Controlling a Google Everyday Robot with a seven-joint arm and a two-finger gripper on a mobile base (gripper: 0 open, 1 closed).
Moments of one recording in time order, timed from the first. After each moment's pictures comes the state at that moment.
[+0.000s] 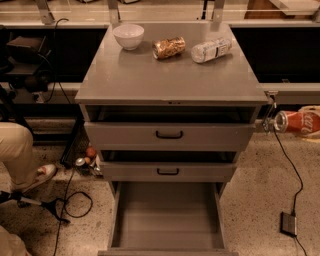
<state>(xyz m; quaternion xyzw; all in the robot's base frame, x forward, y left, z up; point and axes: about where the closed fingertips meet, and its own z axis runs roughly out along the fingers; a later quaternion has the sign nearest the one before) 0.575 -0.424 0.808 -0.64 0.54 -0.21 0.50</state>
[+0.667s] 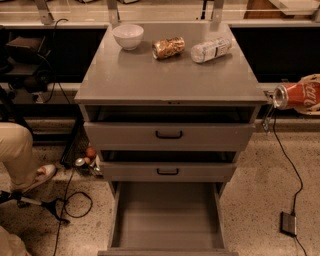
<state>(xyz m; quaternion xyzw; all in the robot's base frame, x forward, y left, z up) 0.586 -0.389 0.899 -0.68 0.52 -0.21 0.48</state>
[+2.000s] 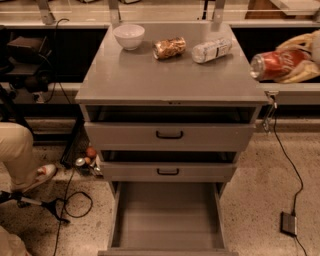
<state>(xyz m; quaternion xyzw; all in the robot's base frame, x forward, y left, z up) 0.625 -0.322 0.960 -0.70 0.55 -0.14 0.44</state>
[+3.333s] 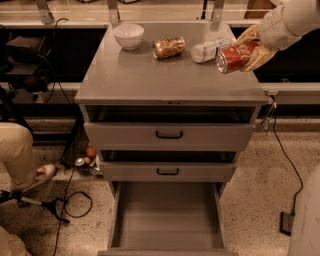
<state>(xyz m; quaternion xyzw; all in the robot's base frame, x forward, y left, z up) 0.717 -0.250 0.937 -0.77 0.53 -0.10 0.35</state>
